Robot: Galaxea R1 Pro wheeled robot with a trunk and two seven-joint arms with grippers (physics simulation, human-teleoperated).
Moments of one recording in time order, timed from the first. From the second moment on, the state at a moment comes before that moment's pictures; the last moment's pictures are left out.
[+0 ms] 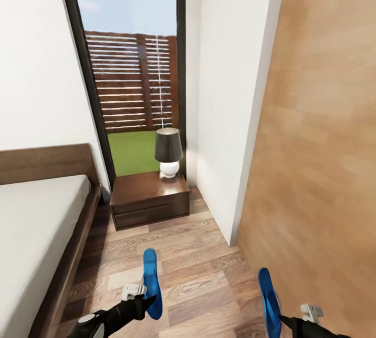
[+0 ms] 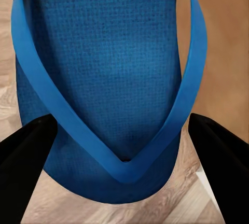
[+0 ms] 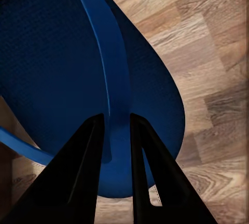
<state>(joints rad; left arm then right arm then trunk) -0.35 0.04 0.03 -0.54 0.14 0.07 -0.64 -0.48 -0.35 -0.16 -0.07 -0.18 -0.03 0.85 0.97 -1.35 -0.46</state>
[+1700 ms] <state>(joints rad) -0.35 0.04 0.03 -0.54 0.14 0.07 -0.64 -0.48 -0.35 -0.16 -0.07 -0.18 -0.03 0.85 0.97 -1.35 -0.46</state>
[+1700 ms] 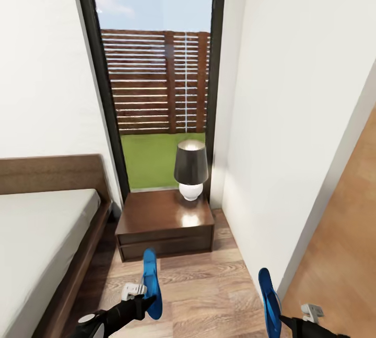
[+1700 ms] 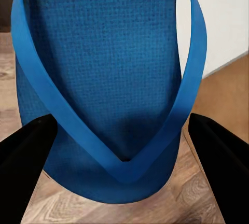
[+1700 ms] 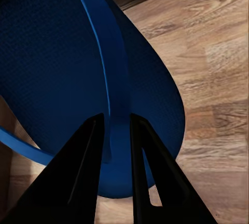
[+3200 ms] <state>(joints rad) -0.35 0.04 0.03 -0.54 0.14 0.07 -0.64 -0.48 -0.35 -0.15 -0.07 -0.18 -0.03 0.84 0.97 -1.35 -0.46</state>
